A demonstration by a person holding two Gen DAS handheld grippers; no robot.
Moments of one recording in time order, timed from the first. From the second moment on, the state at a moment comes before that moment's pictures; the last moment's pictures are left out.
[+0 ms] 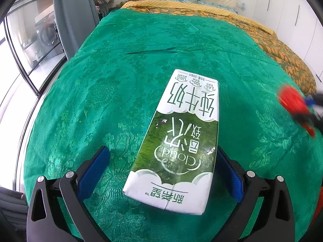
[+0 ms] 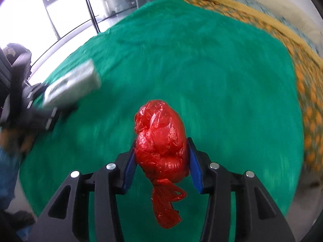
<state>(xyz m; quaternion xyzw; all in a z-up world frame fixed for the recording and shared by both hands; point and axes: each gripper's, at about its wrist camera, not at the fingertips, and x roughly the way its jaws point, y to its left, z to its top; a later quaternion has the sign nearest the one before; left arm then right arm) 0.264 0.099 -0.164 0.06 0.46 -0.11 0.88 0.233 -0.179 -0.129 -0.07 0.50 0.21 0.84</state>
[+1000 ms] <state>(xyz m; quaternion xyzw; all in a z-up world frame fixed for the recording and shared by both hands) 0.289 0.059 -0.150 0.11 0.49 -0.13 0.86 0.139 -0.225 -0.139 -0.03 0.46 0.15 0.87</state>
